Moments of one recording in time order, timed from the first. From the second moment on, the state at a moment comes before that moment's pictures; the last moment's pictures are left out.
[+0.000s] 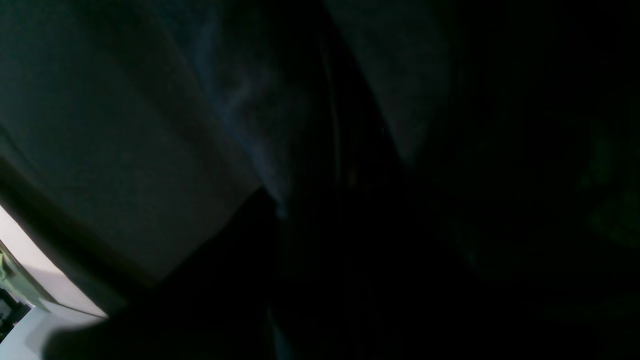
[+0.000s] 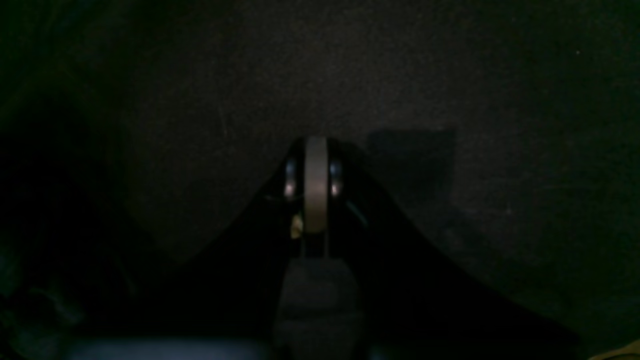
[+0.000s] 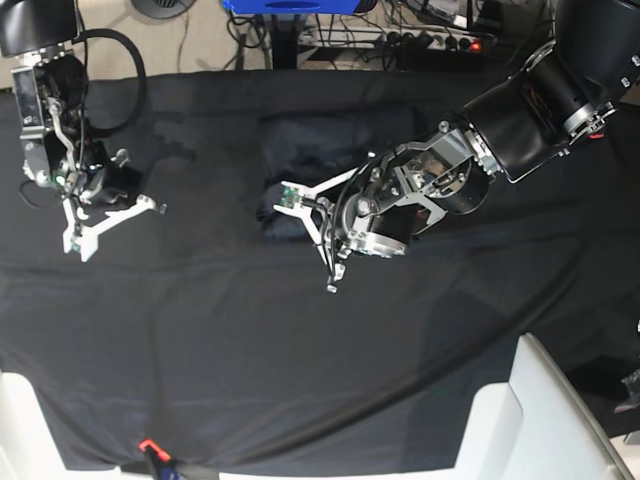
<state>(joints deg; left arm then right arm) -24.1 -19.9 60.9 75.2 19.6 -42.0 34.3 -6.5 17.4 -5.0 84.9 34.0 -17.8 -47.4</state>
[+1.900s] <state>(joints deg) -14.5 -23.0 22.6 89.6 19.7 -41.6 45.1 -4.6 18.2 -7.9 91.0 33.1 -18.3 -47.4</state>
